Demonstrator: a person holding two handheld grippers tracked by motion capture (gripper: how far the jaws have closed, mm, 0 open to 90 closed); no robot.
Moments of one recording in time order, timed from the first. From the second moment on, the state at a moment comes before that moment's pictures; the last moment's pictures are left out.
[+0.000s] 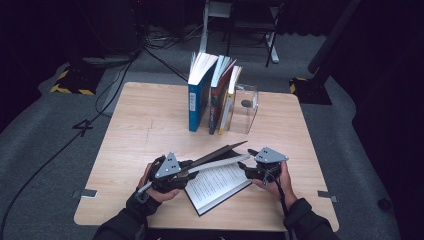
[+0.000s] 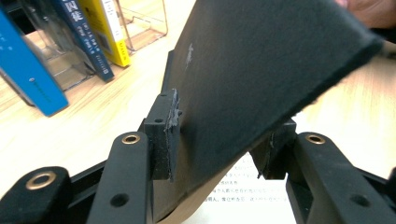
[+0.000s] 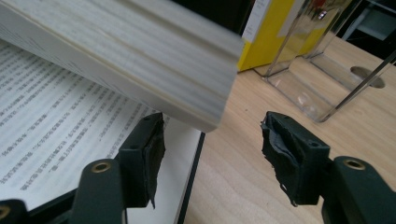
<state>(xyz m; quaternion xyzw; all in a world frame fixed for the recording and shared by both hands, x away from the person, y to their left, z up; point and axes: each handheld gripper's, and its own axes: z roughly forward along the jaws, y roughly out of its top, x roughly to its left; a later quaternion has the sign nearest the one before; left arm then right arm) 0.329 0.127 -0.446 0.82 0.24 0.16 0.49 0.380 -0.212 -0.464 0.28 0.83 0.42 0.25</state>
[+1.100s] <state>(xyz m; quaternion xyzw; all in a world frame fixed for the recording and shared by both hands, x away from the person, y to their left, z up) 0.360 0.071 -0.439 0.84 0.16 0.11 0.50 0.383 -0.259 -0.447 0.23 0.82 0.48 0.22</state>
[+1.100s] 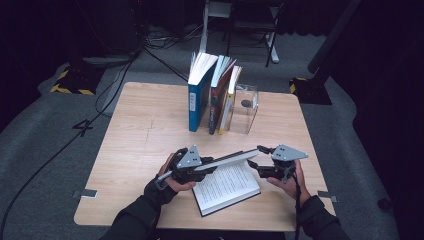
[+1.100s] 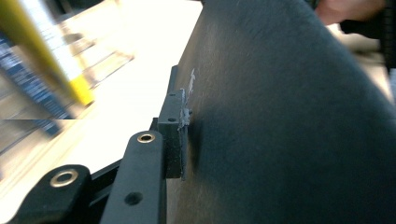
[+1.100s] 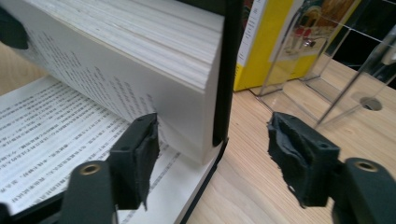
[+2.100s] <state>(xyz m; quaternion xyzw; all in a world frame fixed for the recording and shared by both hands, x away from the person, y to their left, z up) 0.369 0.086 -0.415 0.86 0.22 0.14 0.43 0.359 -0.257 -0.435 0.12 0.85 0.49 0.17</state>
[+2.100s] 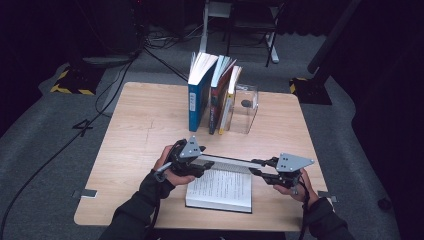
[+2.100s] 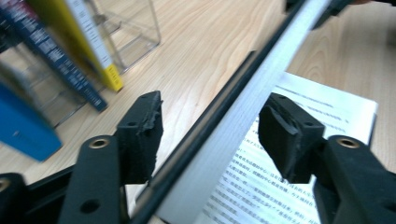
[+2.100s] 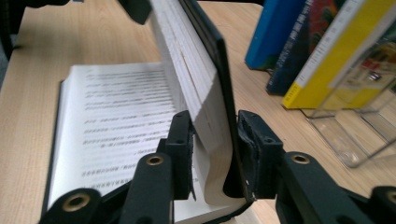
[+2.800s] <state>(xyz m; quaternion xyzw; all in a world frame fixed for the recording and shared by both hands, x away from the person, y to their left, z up) 0.345 0.083 -0.390 0.86 0.19 0.19 0.43 0.348 -0.236 -0.438 0.13 0.84 0.49 0.18</state>
